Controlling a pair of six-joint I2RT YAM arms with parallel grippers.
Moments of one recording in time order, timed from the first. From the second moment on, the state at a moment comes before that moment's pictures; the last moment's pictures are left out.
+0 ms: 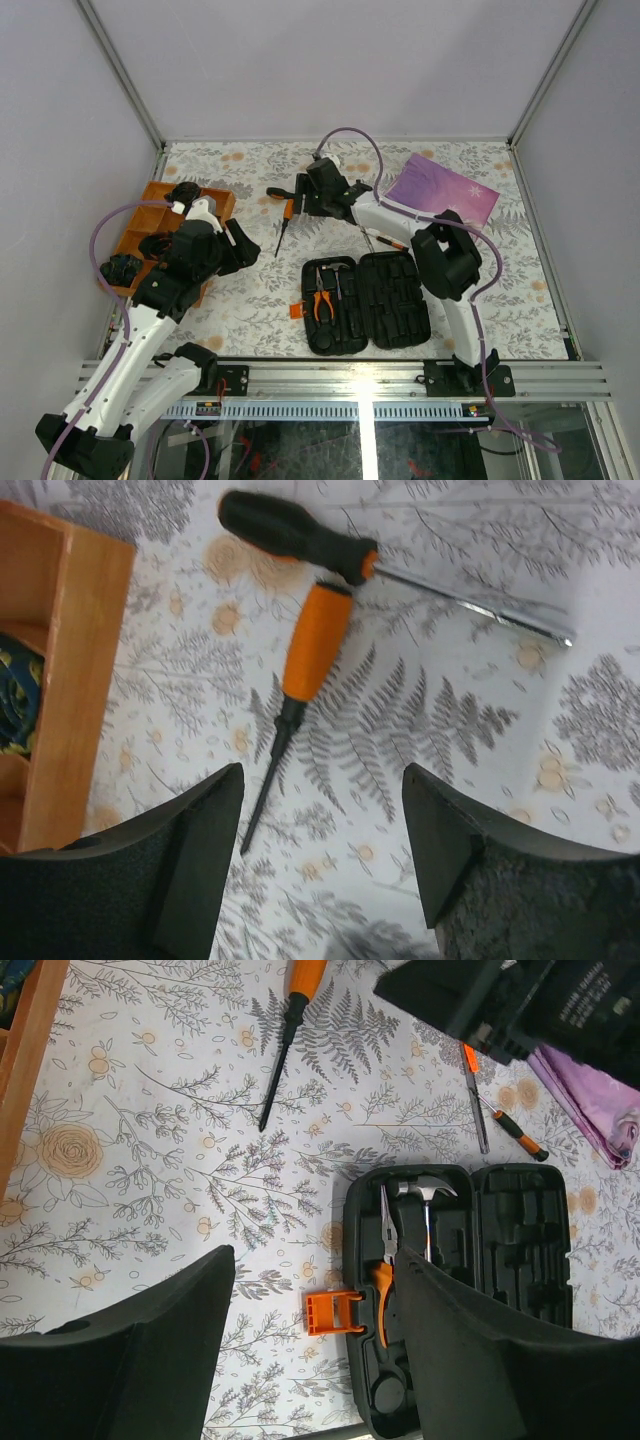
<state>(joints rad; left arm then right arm) -0.36 0.78 0.81 -0.62 -0.05 -0.61 0.71 2.12 1.65 -0.25 0.06 0.64</state>
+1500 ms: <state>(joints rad) -0.36 0.81 0.81 -0.62 -0.05 -0.61 0.70 2.78 2.54 -0.40 -0.11 -0.17</state>
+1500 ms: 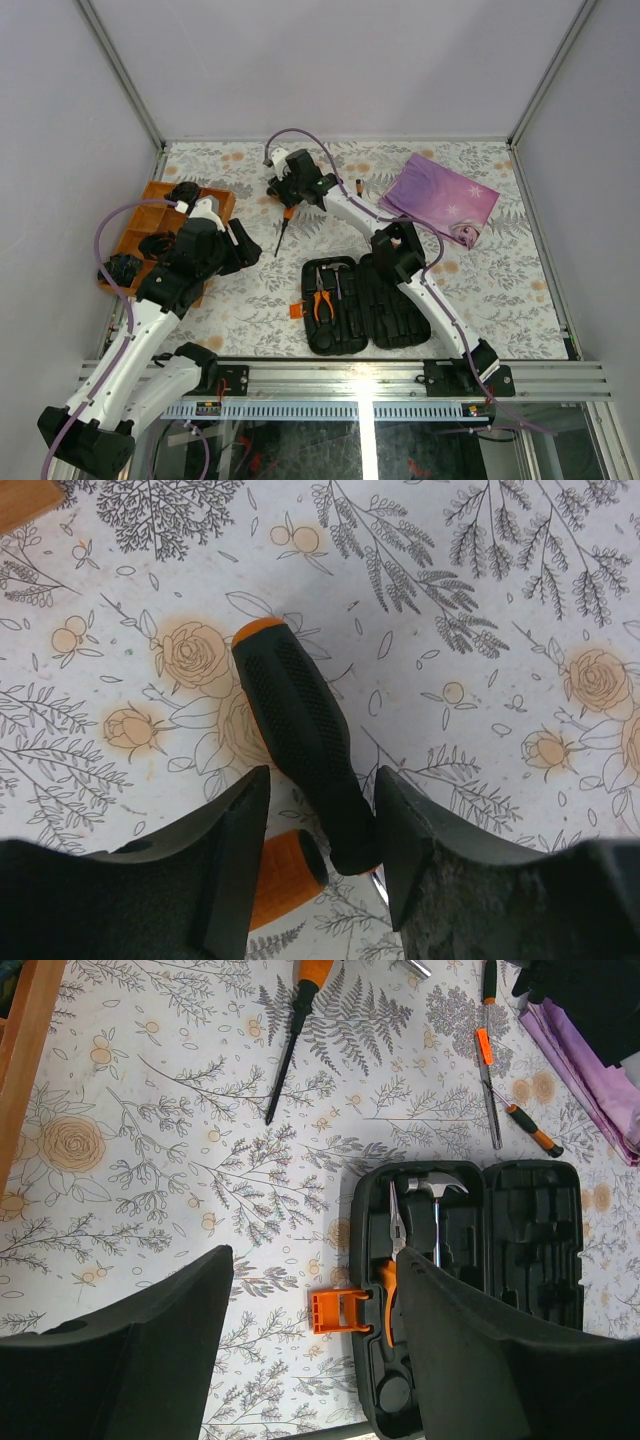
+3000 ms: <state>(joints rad) -0.36 0.81 0.81 -0.62 -0.05 -0.61 0.58 2.51 2.19 -0.67 0.01 -0.06</state>
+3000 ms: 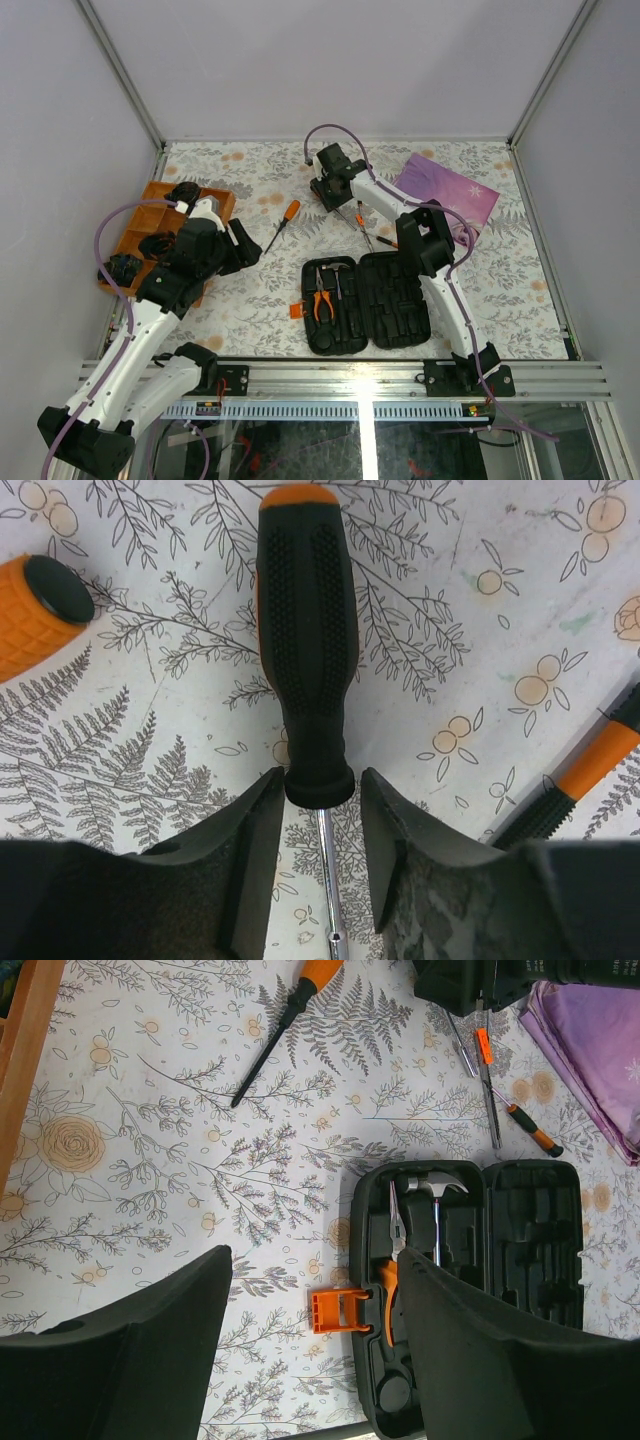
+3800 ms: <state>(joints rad) -0.36 0.76 0.81 -0.63 -0.04 -0.62 0.58 2.21 2.02 -0.56 -0.02 -0.04</state>
